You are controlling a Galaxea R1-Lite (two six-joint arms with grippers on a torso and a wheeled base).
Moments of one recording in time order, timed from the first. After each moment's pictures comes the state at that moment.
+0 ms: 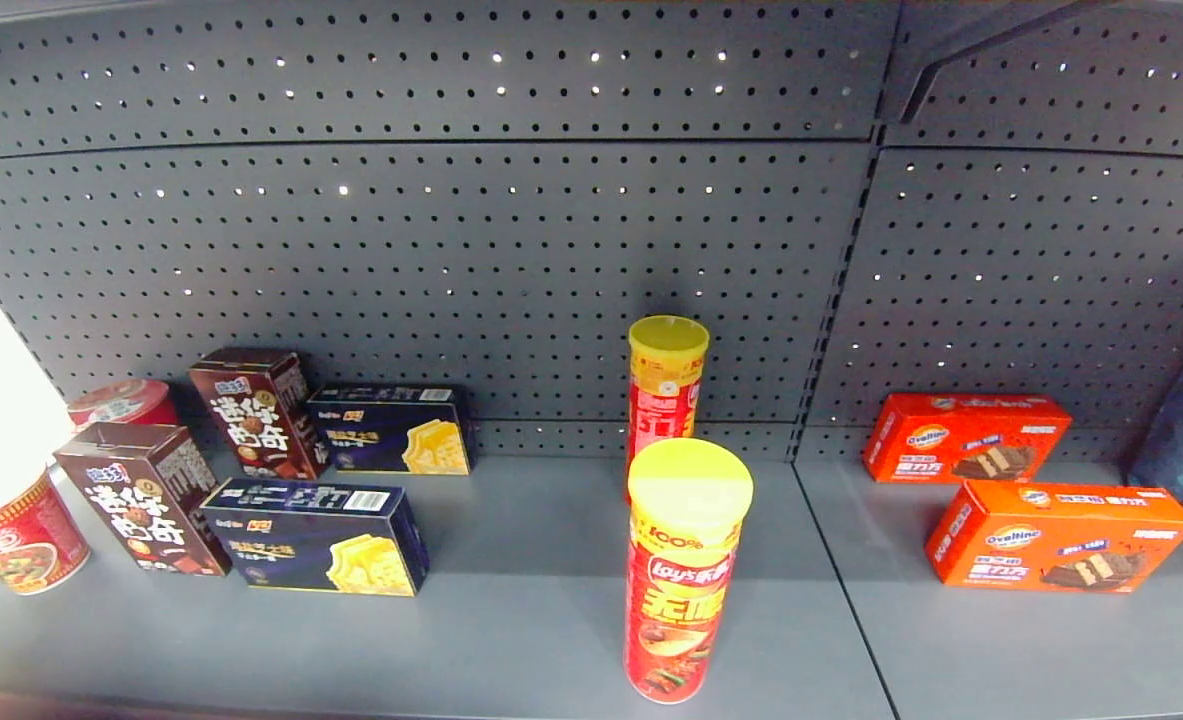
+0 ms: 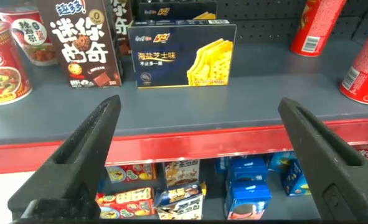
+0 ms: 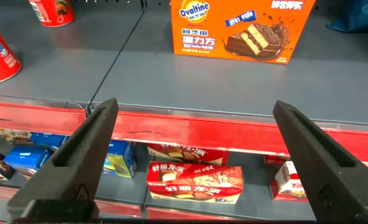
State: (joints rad) left arm 0.00 0.00 -0.01 -0.03 -0.14 -0.03; right arm 0.09 0.10 0.00 0.00 0.00 0.01
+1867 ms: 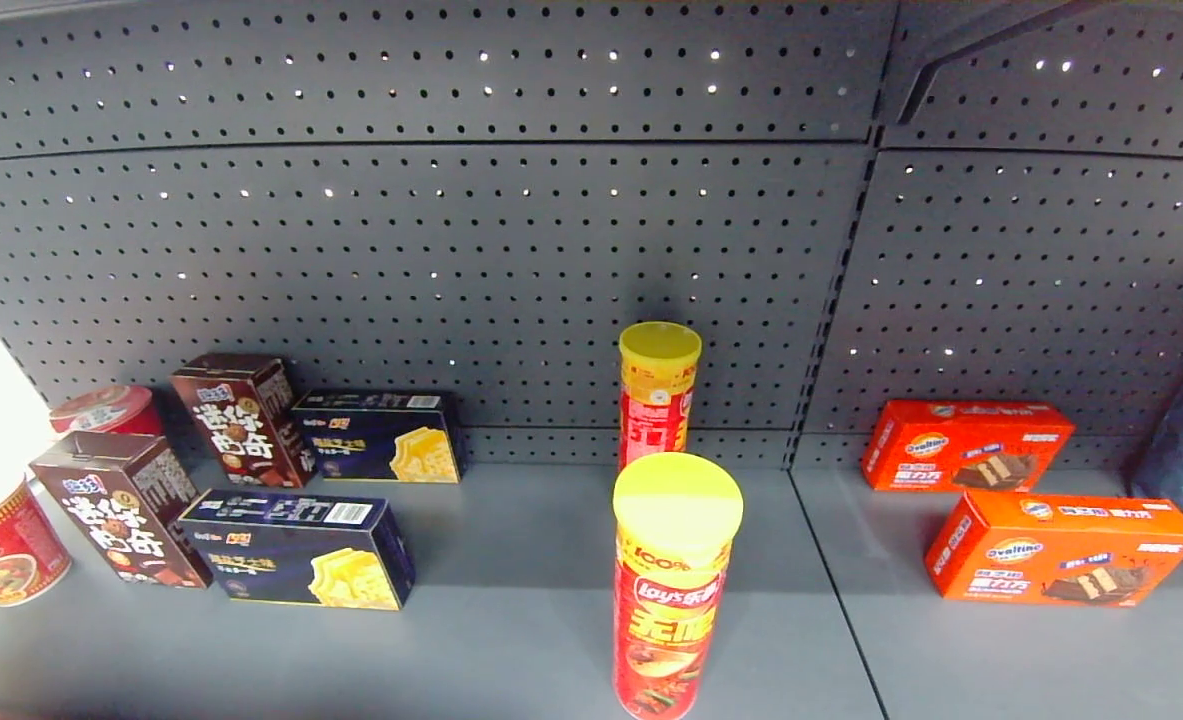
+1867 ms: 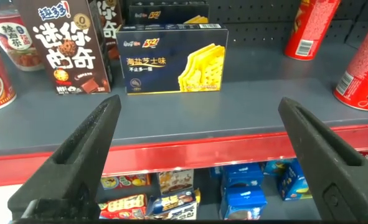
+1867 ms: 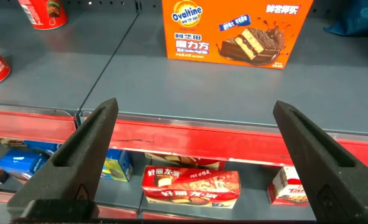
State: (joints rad) left arm 0.00 0.00 -0.01 -0.04 -0.15 -0.04; right arm 0.10 0.10 0.00 0.00 0.00 0.01
